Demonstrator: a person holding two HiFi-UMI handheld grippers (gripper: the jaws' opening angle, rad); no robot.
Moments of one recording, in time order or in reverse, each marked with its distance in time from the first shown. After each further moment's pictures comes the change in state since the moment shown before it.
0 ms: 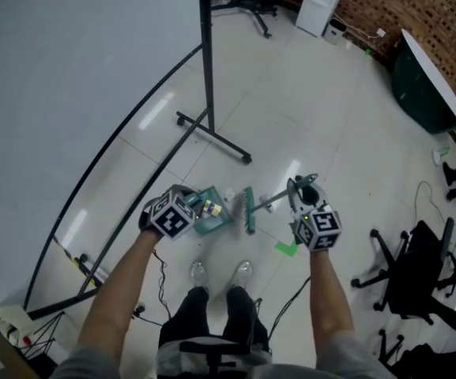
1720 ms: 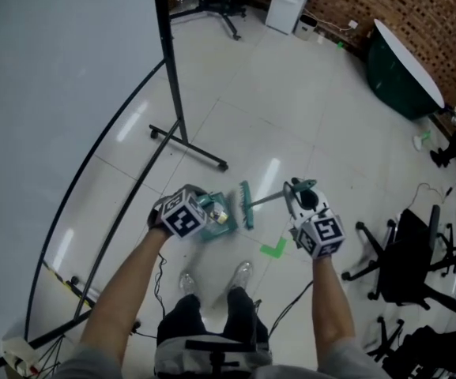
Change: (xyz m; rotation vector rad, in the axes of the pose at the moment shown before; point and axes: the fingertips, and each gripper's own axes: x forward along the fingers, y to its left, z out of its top) left arm 0.038 -0.030 0.104 0.158 -0.053 -0.150; right arm -0.032 -0.044 0.035 -0.069 -0.051 -0.023
